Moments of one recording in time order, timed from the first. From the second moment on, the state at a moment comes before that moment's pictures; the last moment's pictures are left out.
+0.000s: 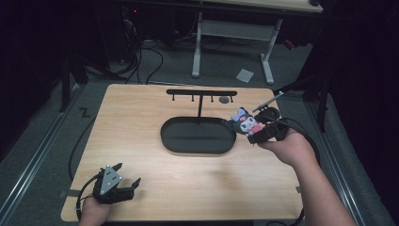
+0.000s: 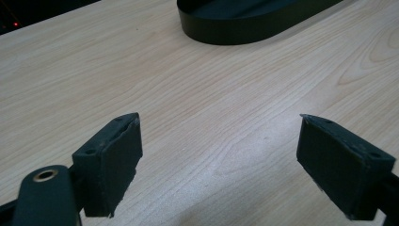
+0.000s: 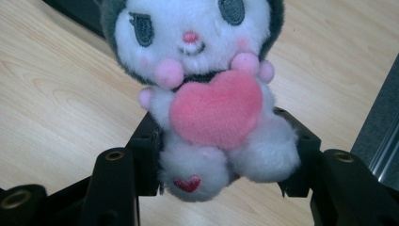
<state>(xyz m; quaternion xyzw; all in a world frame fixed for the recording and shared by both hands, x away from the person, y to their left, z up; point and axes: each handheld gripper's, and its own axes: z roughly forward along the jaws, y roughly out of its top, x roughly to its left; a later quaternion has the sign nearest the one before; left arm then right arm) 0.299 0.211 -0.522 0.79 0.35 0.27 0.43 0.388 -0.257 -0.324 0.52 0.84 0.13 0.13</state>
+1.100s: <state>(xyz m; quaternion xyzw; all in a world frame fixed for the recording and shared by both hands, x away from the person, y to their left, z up) 0.296 0.228 -0.524 0.72 0.40 0.29 0.48 0.441 -0.243 -0.305 0.56 0.80 0.15 0.16</state>
